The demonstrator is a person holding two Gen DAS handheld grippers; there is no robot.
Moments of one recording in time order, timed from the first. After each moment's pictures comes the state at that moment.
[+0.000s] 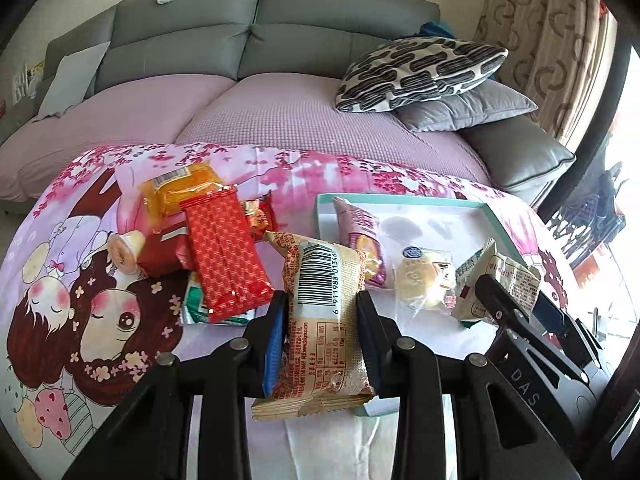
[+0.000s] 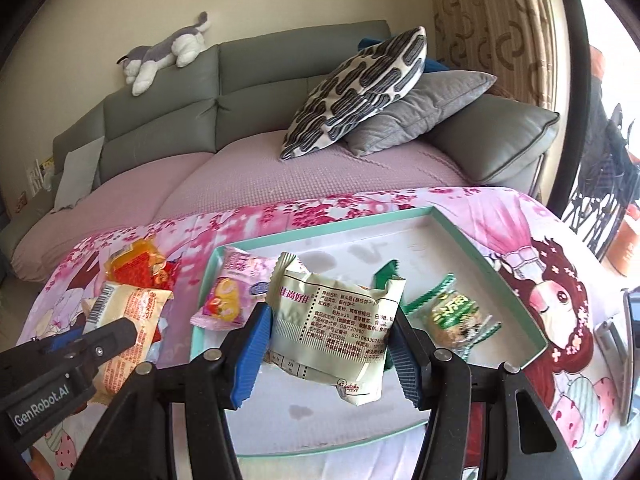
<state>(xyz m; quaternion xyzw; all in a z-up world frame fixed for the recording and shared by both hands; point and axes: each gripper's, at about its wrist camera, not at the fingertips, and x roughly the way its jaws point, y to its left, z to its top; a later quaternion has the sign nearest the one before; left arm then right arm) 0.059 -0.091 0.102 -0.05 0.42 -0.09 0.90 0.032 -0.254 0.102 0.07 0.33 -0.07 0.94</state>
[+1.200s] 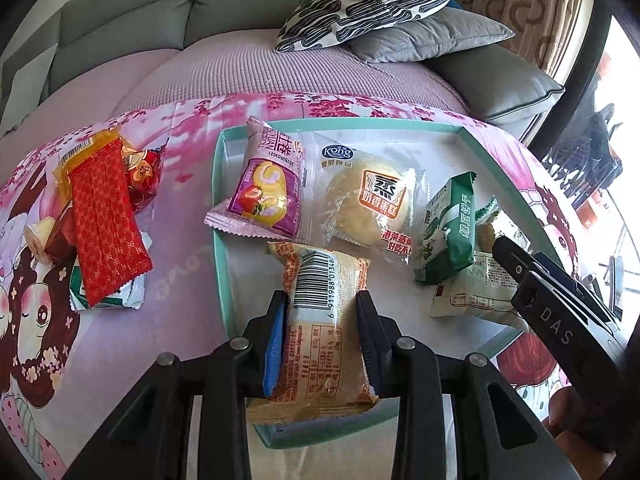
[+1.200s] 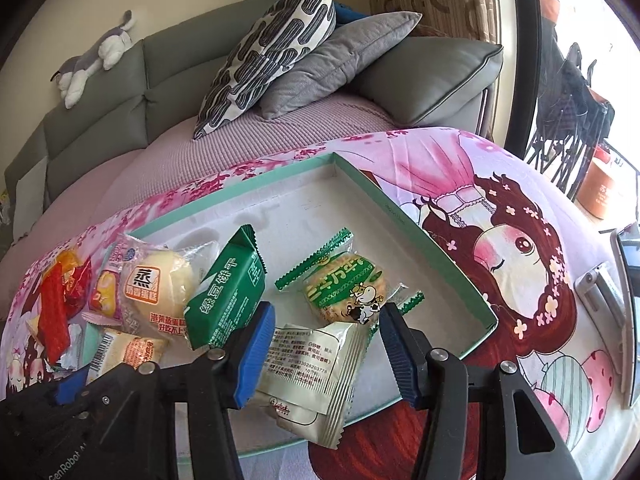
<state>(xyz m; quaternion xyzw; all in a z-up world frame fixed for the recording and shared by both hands) 0.080 -0.160 0.045 0.00 0.48 -0.13 0.87 0.042 -0.336 0.052 0.12 0.39 -0.14 0.90</state>
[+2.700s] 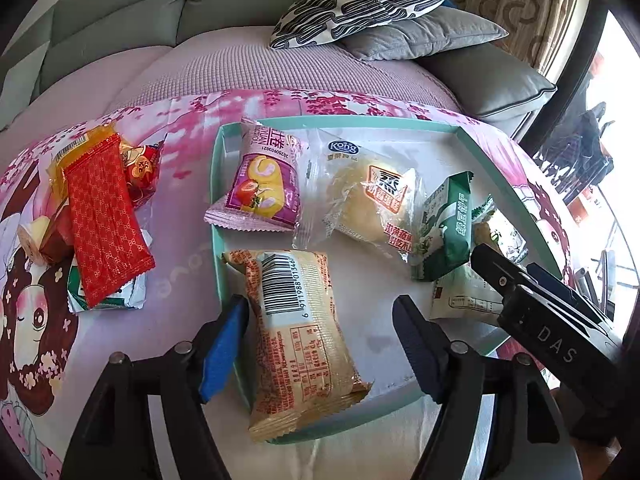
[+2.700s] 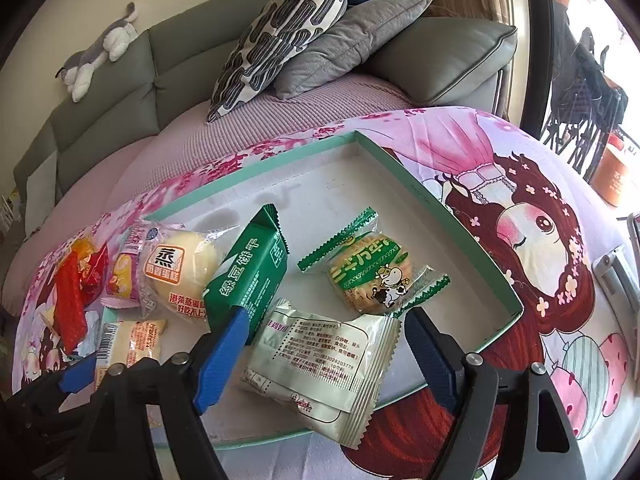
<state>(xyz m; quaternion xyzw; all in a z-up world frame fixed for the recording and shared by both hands) 0.079 -0.155 0.049 -0.01 0.49 -0.15 0.86 0.042 -0.327 0.051 0.14 0.41 -0.11 0.90</state>
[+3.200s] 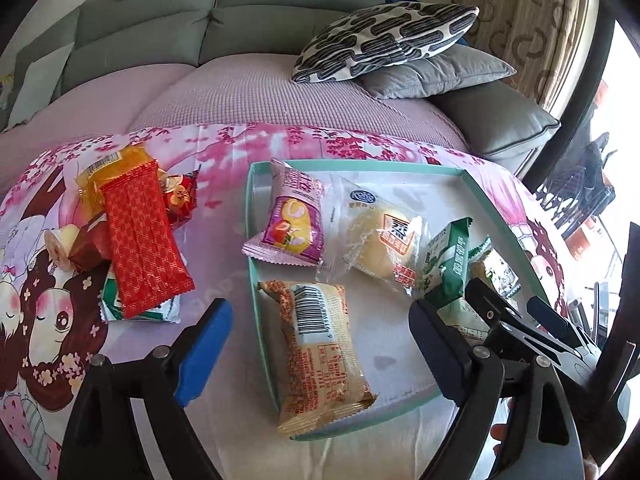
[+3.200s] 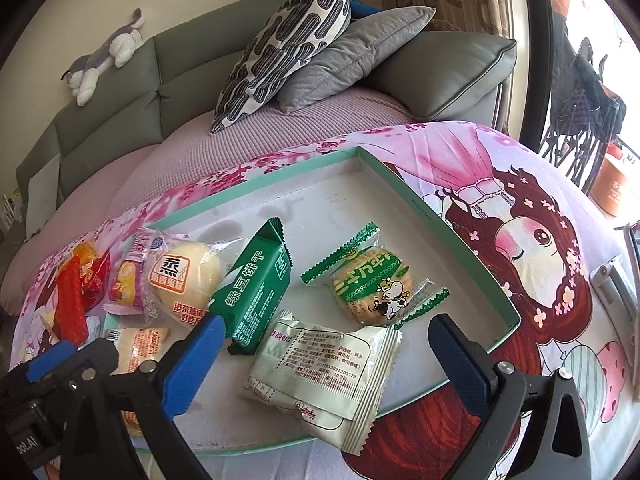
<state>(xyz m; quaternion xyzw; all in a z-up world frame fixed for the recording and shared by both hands) 0.073 -0.134 0.076 -0.04 0.45 -0.12 0.89 0.041 -0.324 0.055 0.13 0.39 -0.11 0.91</state>
